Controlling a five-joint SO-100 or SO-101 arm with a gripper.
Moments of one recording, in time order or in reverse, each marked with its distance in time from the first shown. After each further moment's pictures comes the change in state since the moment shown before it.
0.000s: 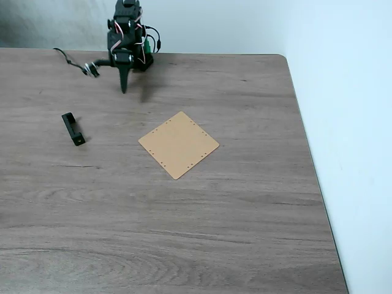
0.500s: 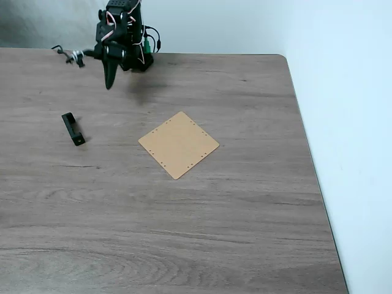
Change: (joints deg) arm 5.4 -26.5 -19.2 -5.9 -22.7
